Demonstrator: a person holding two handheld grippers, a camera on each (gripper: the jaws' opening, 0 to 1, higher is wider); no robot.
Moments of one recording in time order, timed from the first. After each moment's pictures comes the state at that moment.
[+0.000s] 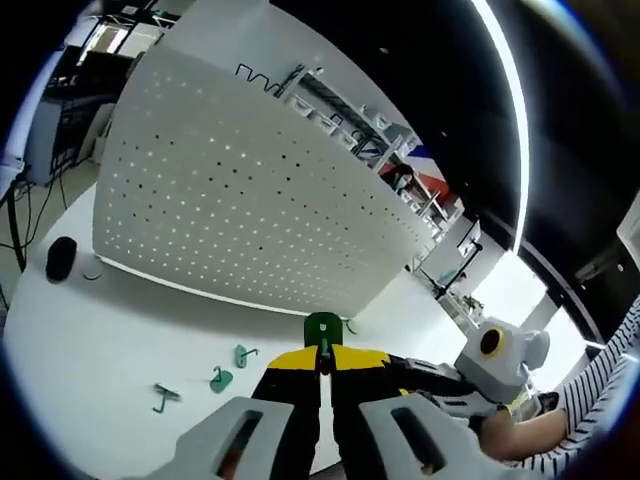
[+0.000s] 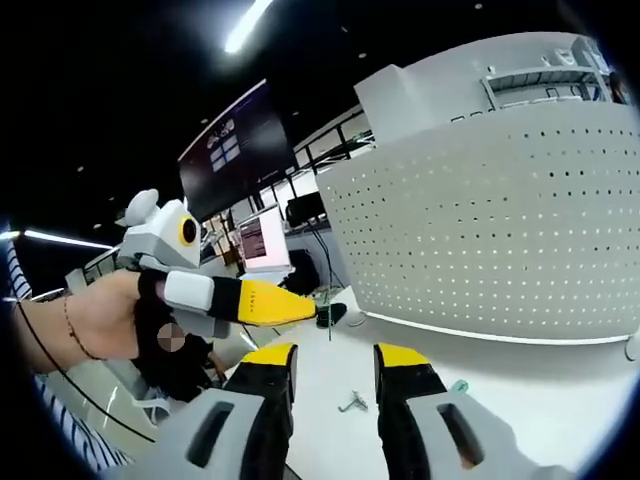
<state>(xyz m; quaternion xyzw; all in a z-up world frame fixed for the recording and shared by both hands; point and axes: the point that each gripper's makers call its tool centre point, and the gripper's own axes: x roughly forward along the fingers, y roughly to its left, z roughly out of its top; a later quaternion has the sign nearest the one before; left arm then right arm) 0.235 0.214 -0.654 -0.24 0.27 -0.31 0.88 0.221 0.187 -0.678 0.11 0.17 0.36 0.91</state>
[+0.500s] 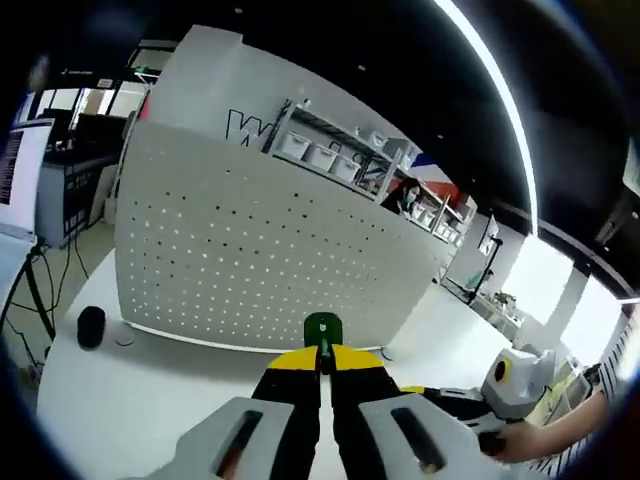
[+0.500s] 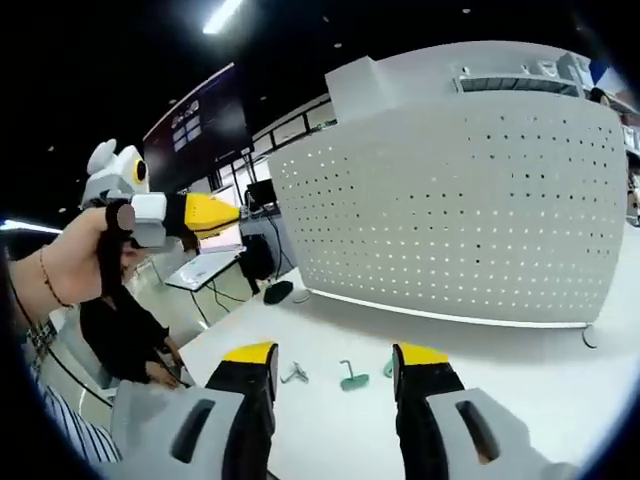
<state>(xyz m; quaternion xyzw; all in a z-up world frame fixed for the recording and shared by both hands) 0.265 0.242 -0.625 -0.17 0.19 -0.26 0.93 0.226 0.123 -0.717 0.06 0.20 0.27 0.94</state>
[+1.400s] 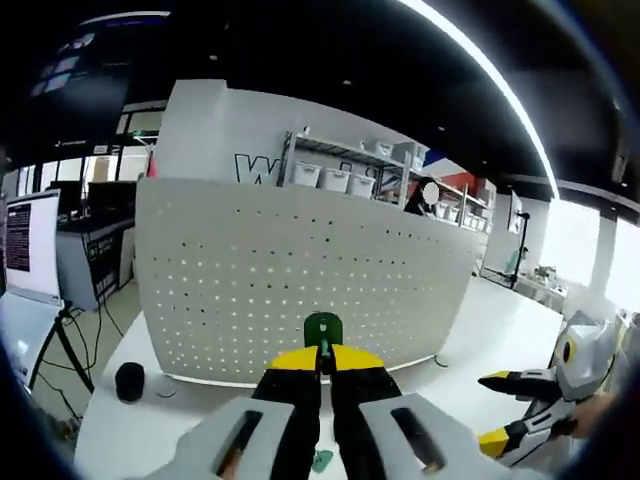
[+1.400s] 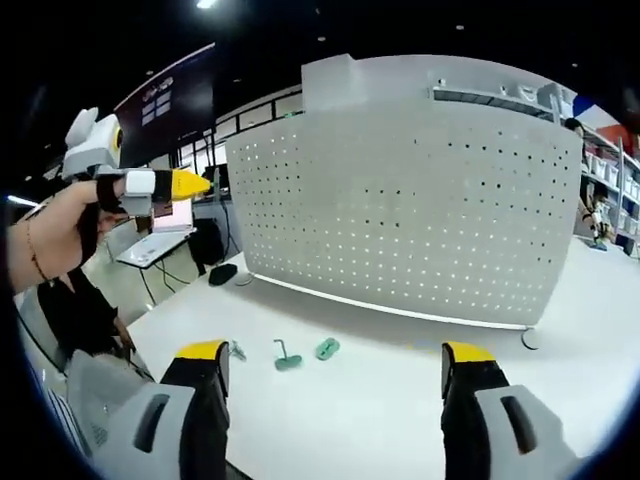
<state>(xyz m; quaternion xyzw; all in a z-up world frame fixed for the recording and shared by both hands) 0.302 0.251 -0.627 -0.07 0.11 -0.21 0.97 0.221 0.068 -0.731 0.00 0.20 0.17 0.96</state>
